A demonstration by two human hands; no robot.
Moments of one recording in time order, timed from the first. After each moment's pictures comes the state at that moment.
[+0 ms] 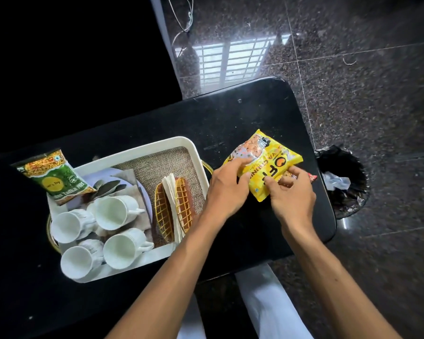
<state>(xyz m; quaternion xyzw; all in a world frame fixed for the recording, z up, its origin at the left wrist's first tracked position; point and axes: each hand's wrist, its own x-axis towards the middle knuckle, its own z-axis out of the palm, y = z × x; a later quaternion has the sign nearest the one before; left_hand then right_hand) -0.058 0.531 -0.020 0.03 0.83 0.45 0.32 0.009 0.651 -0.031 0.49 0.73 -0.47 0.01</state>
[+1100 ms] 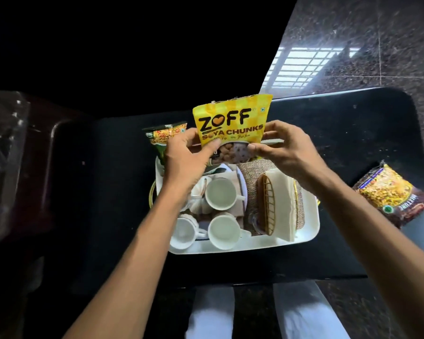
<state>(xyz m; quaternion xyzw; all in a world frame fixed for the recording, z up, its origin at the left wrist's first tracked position) -0.127 0.256 0.005 -0.14 0.81 0.55 0.11 -0.125 0.462 0.008 0.14 0.82 -0.52 0.20</state>
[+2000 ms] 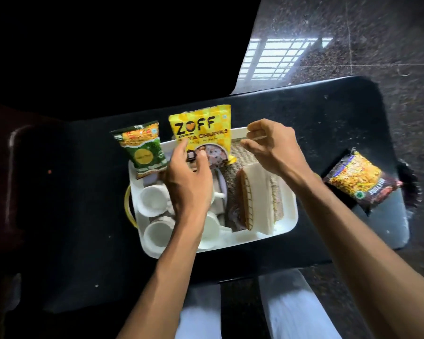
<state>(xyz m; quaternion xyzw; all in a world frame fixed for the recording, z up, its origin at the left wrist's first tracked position) -0.087 0.321 0.010 -0.27 0.80 0.52 0.09 -0.119 0.486 -0.006 0.17 0.90 -0.38 0.15</state>
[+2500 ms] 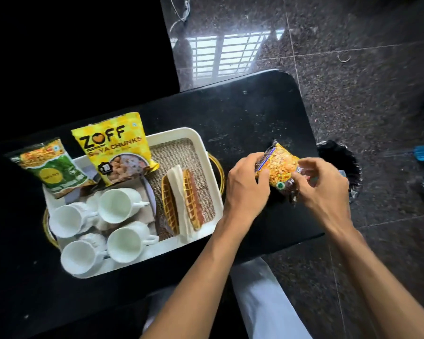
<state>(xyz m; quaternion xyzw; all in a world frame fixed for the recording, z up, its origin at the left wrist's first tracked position) -0.034 0.543 -0.010 0.02 0.83 0.48 0.27 0.026 0.693 -0.011 0.33 0.89 -0.30 0.04</state>
